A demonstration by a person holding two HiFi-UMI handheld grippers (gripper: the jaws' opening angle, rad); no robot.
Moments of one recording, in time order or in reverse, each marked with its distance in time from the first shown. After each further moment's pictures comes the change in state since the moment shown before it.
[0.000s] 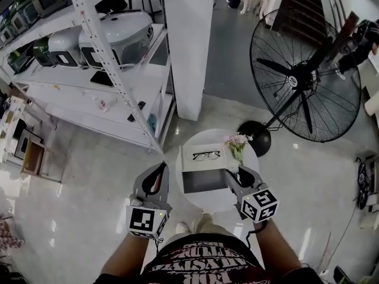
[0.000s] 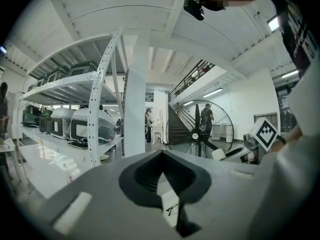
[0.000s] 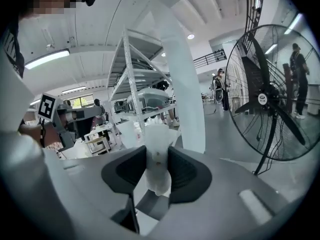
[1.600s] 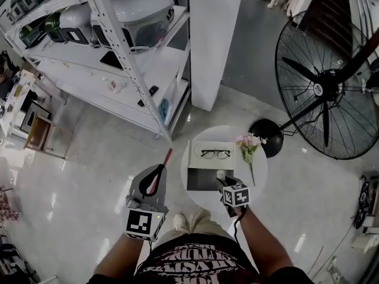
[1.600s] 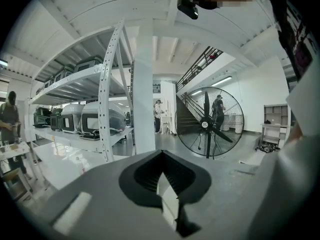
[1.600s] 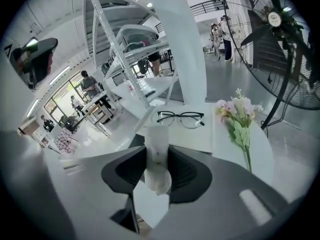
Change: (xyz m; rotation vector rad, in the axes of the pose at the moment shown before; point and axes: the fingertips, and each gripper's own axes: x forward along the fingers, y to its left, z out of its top) left arm 0.004 0.023 -0.031 0.019 0.091 0.116; right arm 0.112 -0.041 -0.228 0.136 0.534 0.034
